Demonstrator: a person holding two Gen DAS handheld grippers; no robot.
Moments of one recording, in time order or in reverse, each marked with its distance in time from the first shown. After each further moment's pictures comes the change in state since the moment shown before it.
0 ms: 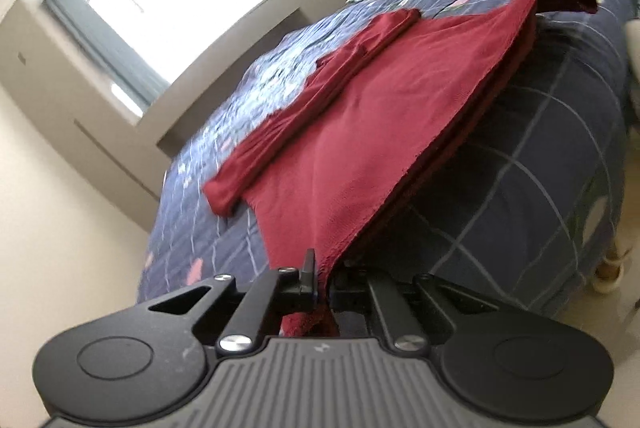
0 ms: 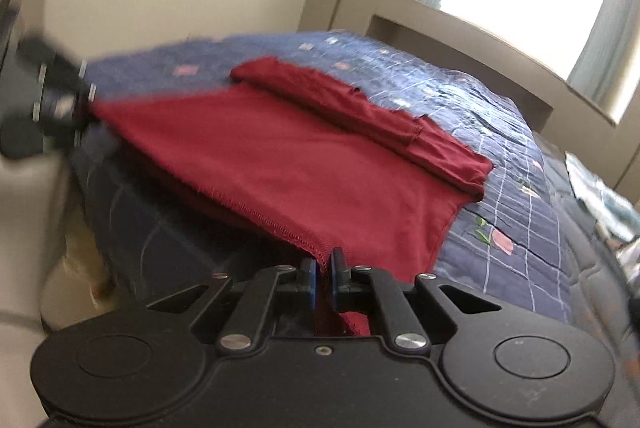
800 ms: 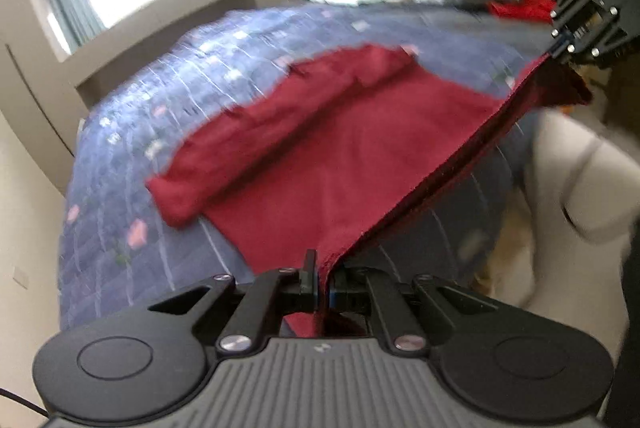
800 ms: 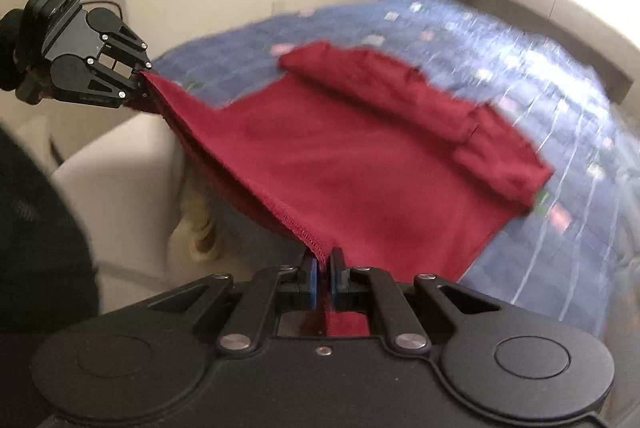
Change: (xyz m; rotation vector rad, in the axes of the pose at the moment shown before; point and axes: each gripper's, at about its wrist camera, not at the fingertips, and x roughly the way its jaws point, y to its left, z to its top) left arm -0.049 0.098 0.020 -0.216 0.044 -0.377; right arm -0.069 -0.021 0.040 0.005 0.119 0.288
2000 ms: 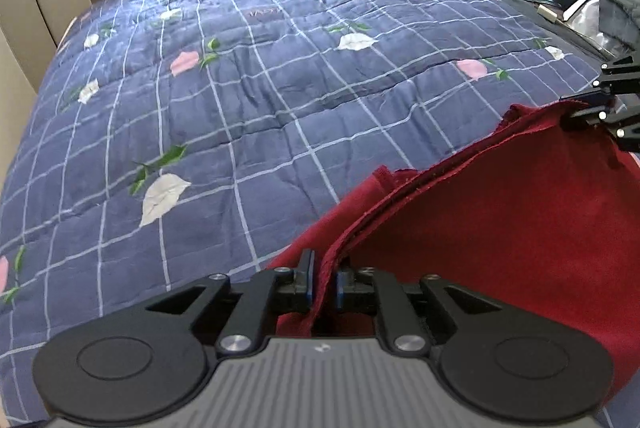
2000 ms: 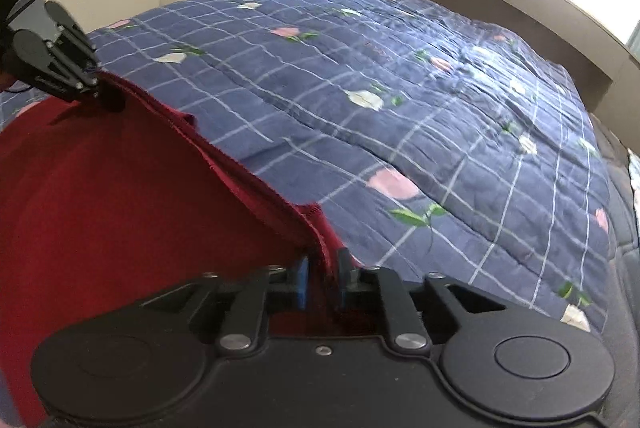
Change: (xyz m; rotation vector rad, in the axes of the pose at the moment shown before) left arm 0.341 0.226 0.152 -0.299 0.229 -0.075; right arm 0.286 -0.280 0.160 0.048 0.045 -0.139
